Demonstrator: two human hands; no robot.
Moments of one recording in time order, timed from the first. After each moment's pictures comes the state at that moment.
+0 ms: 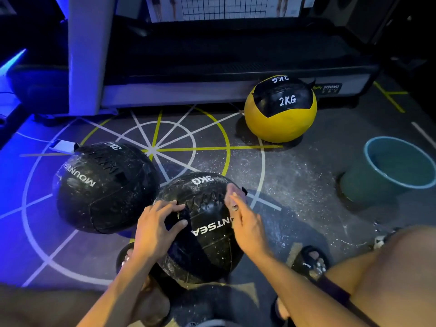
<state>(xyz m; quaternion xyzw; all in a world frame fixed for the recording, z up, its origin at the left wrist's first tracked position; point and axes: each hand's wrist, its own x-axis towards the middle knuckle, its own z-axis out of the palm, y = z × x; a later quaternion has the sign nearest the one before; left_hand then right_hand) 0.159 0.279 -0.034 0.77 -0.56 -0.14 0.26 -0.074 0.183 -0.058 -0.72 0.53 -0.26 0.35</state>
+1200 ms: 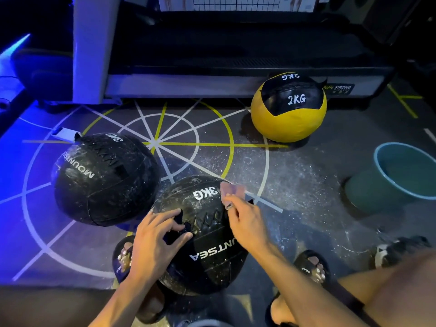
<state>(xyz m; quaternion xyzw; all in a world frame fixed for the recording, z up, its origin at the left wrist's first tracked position) 0.137 0.304 -0.046 0.75 -0.58 -0.09 0.32 -0.069 0.162 -0.039 -0.79 0.49 -0.19 0.33</state>
